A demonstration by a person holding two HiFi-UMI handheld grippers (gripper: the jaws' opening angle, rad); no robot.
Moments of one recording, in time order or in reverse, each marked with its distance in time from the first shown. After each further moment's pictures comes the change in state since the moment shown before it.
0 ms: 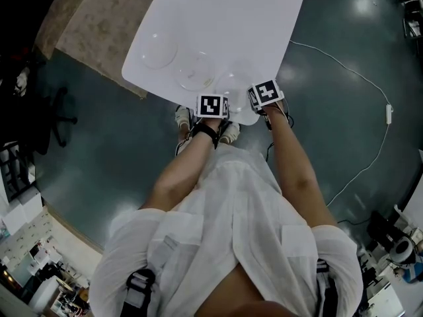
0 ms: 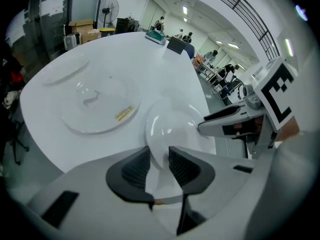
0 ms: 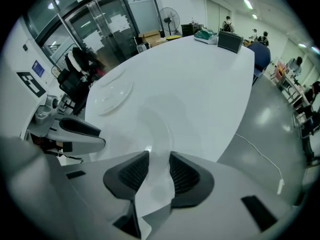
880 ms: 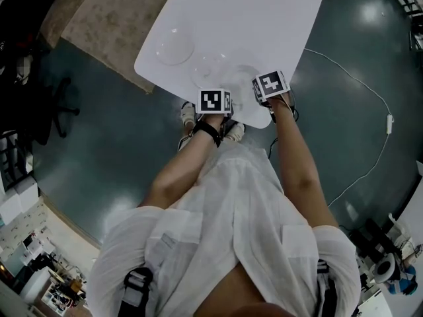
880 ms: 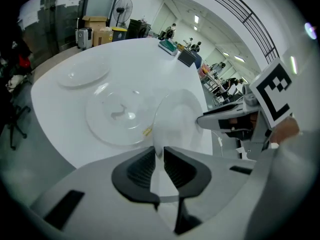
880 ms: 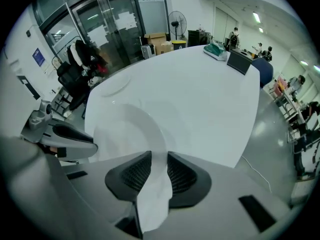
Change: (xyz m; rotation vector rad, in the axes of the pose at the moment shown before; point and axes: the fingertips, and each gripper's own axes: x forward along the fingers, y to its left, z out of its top) left arm -0.037 0.031 0.023 -0.117 -0.049 -0.030; right arm -0.015 0.021 0.066 -0.076 -0.015 -0.069
